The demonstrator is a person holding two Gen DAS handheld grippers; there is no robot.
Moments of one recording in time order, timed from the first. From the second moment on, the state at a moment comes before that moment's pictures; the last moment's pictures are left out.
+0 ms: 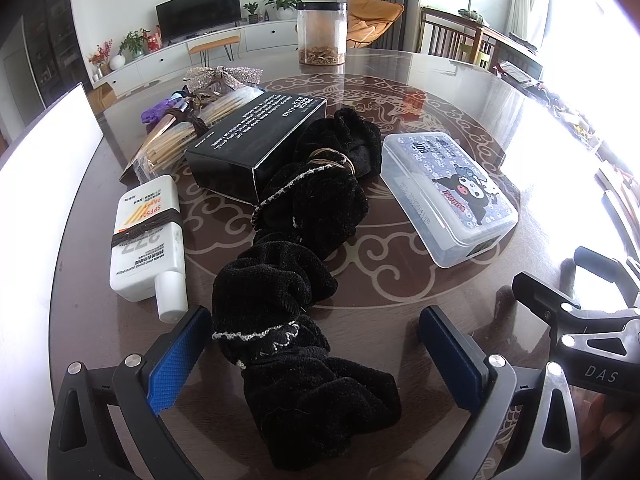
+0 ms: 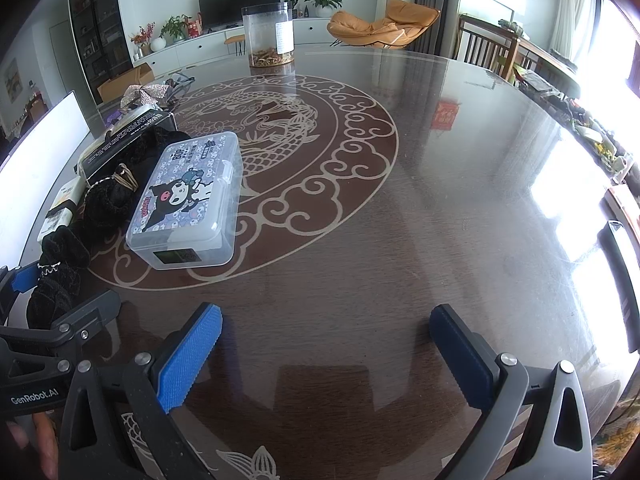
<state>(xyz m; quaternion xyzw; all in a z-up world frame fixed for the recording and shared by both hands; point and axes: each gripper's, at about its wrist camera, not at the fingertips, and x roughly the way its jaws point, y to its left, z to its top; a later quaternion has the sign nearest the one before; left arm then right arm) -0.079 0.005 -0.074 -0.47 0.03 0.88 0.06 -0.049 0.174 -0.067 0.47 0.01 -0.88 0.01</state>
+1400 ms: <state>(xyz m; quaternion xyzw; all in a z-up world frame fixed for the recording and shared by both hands) -0.069 -0.058 -0.013 -0.42 -0.05 0.90 0.05 -0.049 0.174 -0.067 0.47 0.01 -0.89 0.01</state>
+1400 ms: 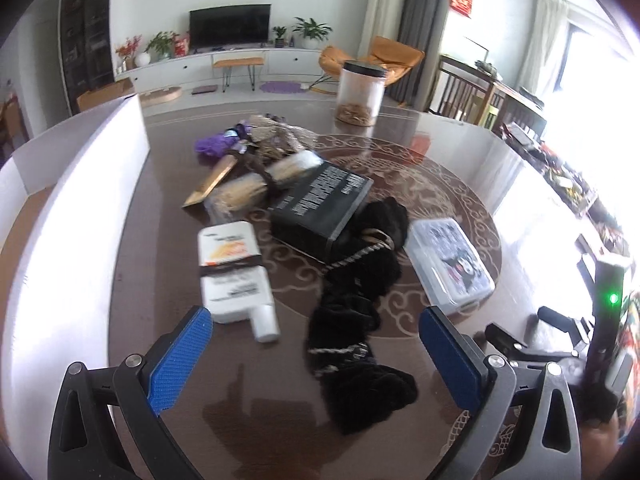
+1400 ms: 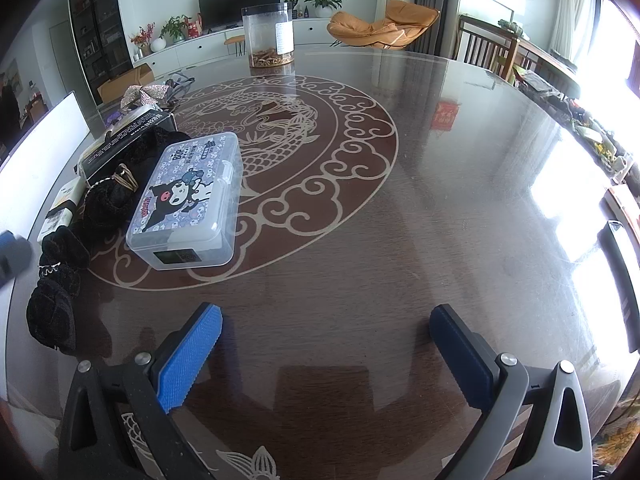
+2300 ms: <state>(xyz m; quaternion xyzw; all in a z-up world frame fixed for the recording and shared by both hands) -0.168 -0.099 -0.081 -0.51 -0.02 0.86 -0.03 -0.049 0.174 -0.067 0.46 0.01 -0.89 0.01</state>
